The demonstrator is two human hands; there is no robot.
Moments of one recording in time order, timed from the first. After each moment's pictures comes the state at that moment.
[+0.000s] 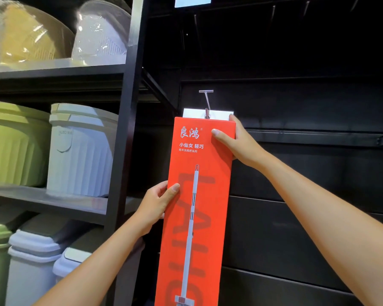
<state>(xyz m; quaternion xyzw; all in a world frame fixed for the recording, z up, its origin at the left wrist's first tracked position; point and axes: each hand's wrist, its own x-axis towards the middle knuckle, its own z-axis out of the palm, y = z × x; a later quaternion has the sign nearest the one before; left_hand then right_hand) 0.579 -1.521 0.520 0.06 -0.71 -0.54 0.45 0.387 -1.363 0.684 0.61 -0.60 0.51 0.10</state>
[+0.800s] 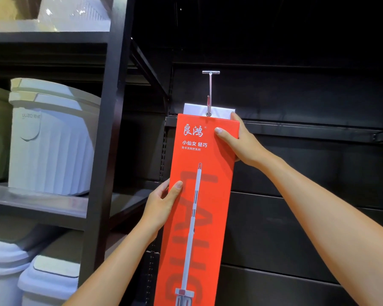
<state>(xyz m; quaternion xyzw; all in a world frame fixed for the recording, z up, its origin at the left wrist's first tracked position) 0.516 -1.560 0.498 0.05 -0.68 -0.57 0.46 0.369 -1.383 0.671 0.54 -0.67 0.49 0.12</state>
